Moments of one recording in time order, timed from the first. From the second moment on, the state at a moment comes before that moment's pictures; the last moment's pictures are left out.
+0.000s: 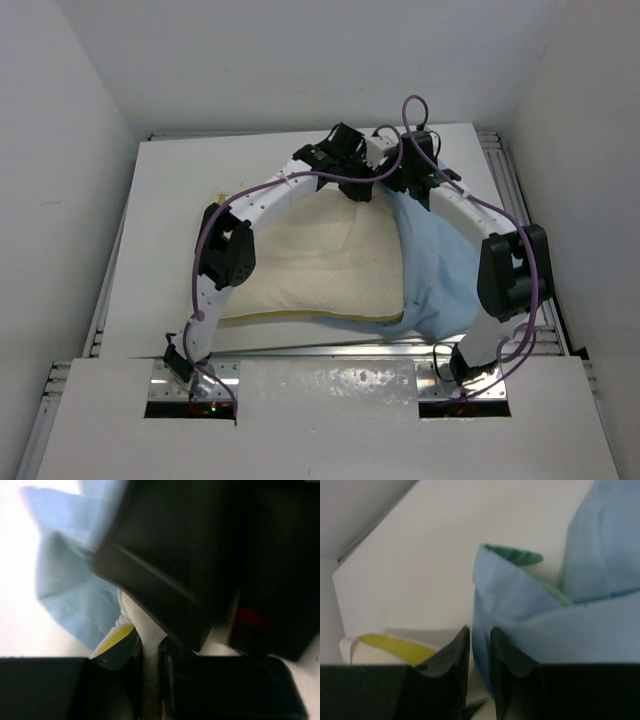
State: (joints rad) left arm -0.66 2.26 2.16 -0.72 0.34 0.13; right arm 0.29 1.75 1.30 -0.14 0.05 0.78
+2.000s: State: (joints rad) left arm -0.58 2.33 2.11 -0.68 0.20 0.38; right arm 0.21 1.78 1.31 -0.40 0.15 0.40
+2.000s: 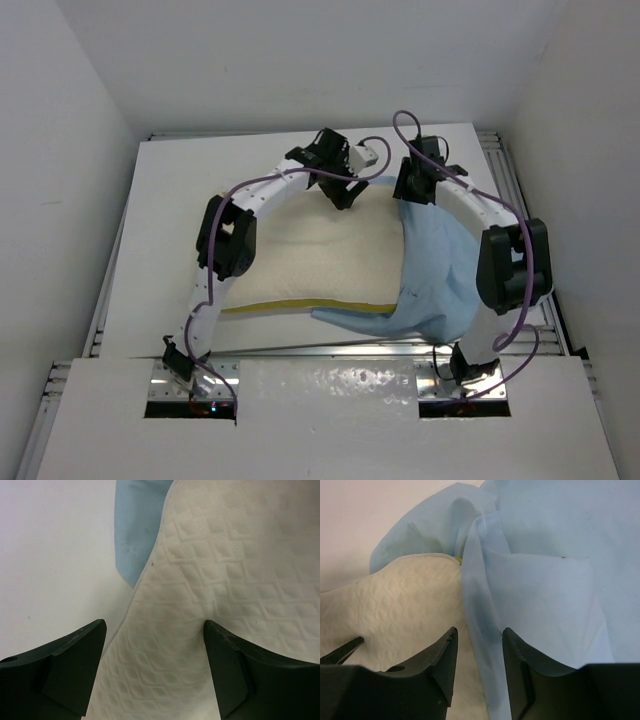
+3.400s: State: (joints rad) left arm -0.62 2.32 2.25 -0.76 0.52 0.30; right arm 0.23 1.81 1.38 -0.34 -0.02 0.42
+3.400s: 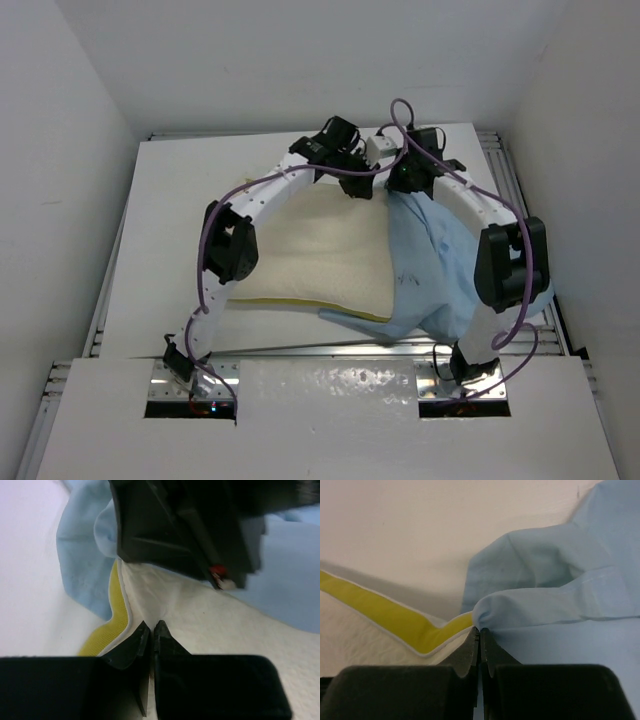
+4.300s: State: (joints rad) left arm -0.60 2.31 2.11 -0.49 0.46 0.03; right arm 0.29 1.63 1.26 -0.40 -0.14 0.45
